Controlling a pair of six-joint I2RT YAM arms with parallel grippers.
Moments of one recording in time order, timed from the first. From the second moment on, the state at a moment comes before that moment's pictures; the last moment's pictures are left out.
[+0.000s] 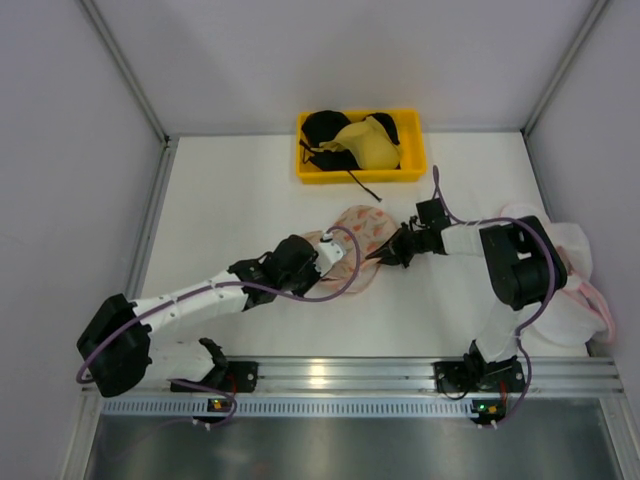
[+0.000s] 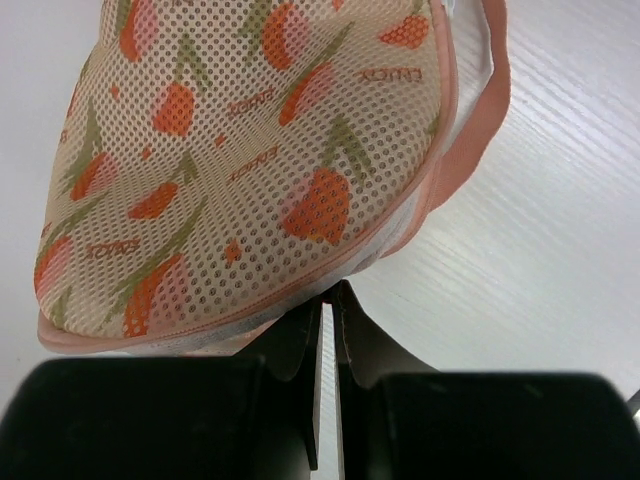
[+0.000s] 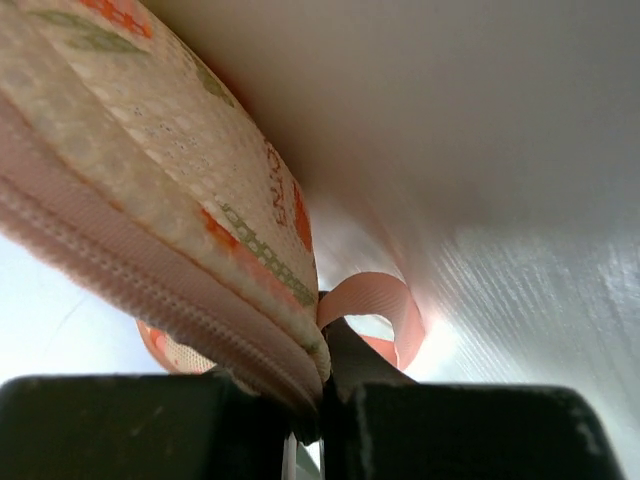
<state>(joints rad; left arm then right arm) -0.87 1.24 0.71 -0.27 -0.05 0.15 0.30 1.80 0.81 -0.02 -0.71 1.18</state>
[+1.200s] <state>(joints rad) -0.85 1.45 0.74 -0.01 -0.07 0.28 0.32 1.81 0.83 -0.05 -0.72 1.13</state>
